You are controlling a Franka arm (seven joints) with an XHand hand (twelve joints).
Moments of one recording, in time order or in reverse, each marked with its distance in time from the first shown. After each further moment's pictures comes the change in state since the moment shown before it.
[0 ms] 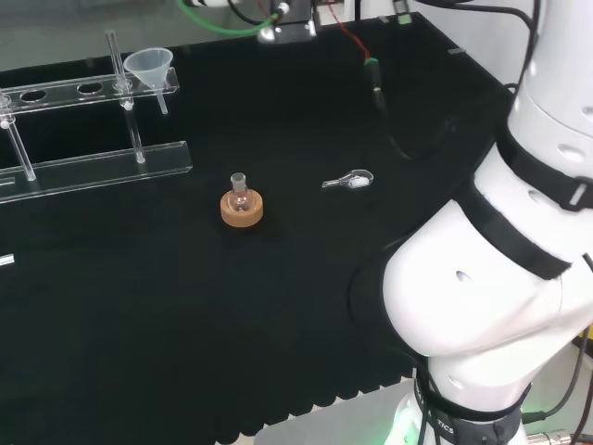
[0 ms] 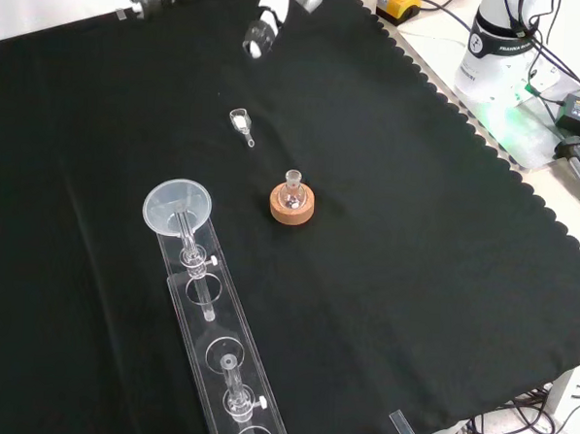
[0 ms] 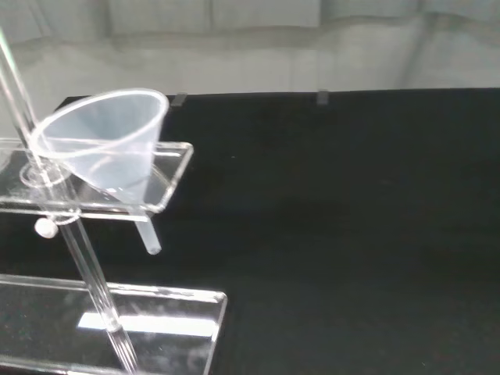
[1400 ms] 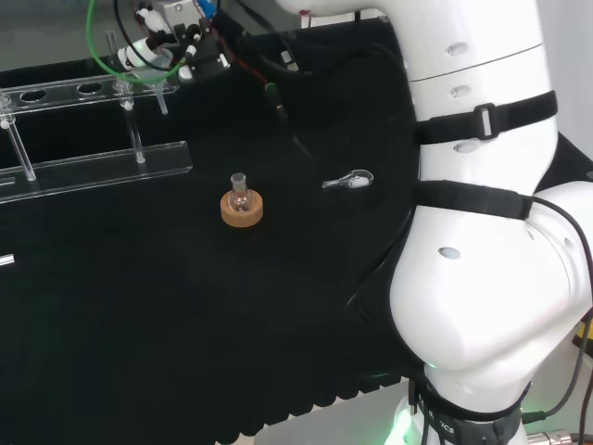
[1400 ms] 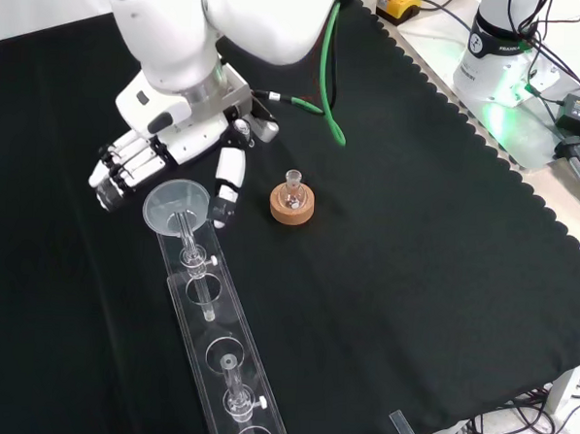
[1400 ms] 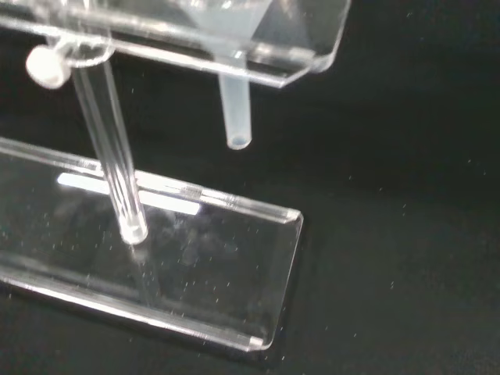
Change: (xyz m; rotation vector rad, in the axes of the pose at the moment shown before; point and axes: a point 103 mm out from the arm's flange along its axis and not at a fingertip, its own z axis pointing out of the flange) arm 0.084 0.108 0.131 0.239 -0.160 -0.071
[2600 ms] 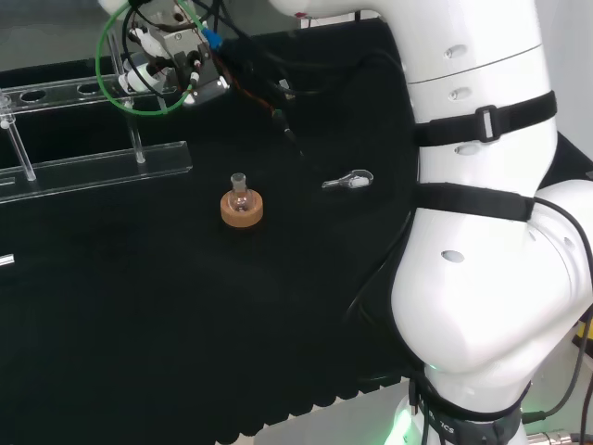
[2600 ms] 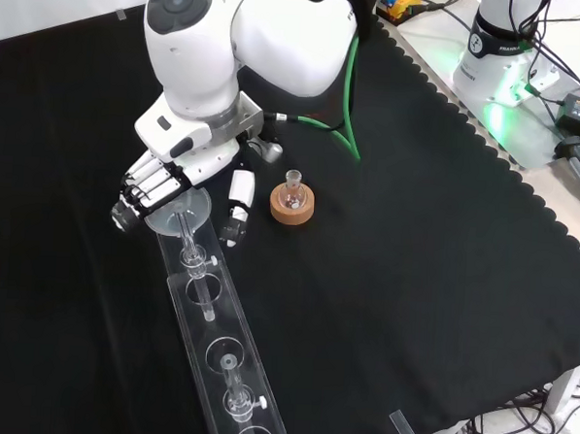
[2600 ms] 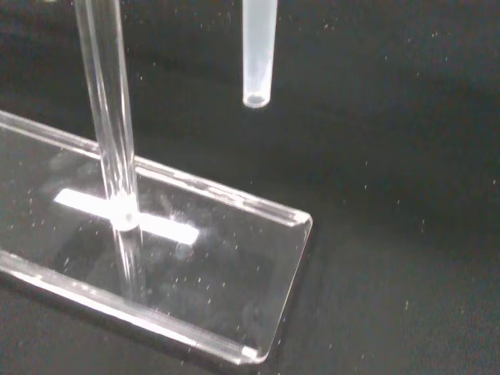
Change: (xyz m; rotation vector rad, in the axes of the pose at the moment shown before) arm 0.005 0.007 0.028 -0.094 -0.063 -0.056
